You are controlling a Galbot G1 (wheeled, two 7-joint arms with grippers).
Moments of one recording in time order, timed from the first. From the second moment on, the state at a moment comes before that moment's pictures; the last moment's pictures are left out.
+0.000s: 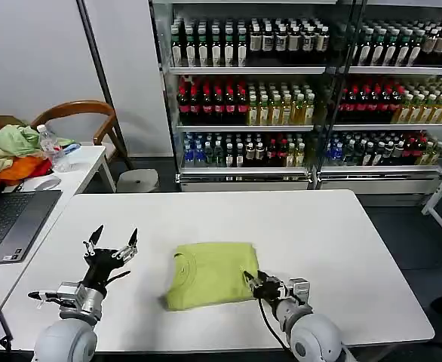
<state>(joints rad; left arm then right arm) 1.34 -1.18 -0.58 -1.97 -0.30 0.15 -0.05 -1.16 1.18 0.13 1.92 0.73 -0.57 0.28</state>
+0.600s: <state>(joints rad) 1.34 -1.18 -0.58 -1.98 -0.30 0.15 -0.05 -1.10 1.22 0.14 1.87 0.66 -0.49 0.32</state>
